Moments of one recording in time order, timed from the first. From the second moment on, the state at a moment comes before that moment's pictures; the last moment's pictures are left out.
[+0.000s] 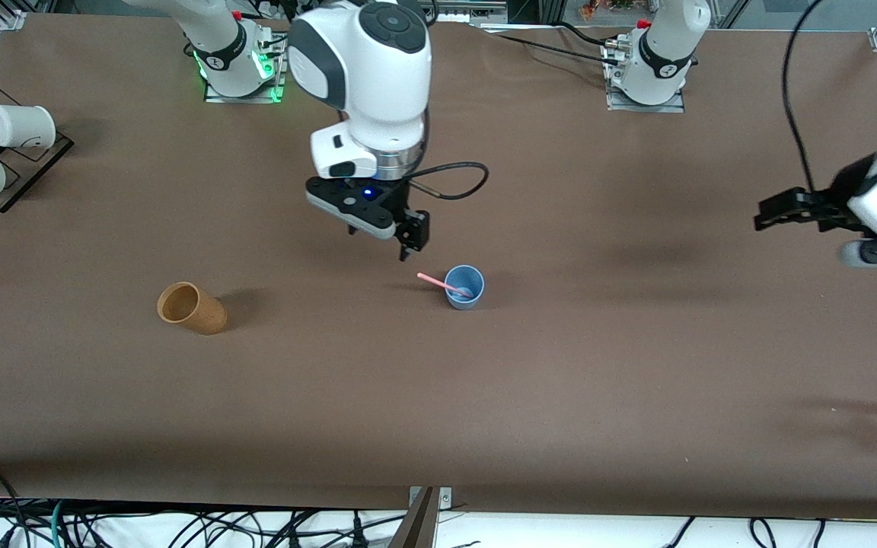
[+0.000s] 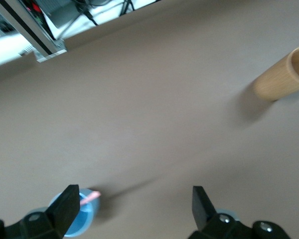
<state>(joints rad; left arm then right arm) -0.01 0.19 -0.05 -1.41 -0.04 1.47 -0.08 0.78 0.44 -0.06 -1.32 -0.30 1.85 1.23</state>
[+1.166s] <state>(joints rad) 0.01 0.15 -0.04 -1.47 -0.02 1.50 0.03 0.06 0.03 -0.01 -1.68 0.03 1.70 0.01</state>
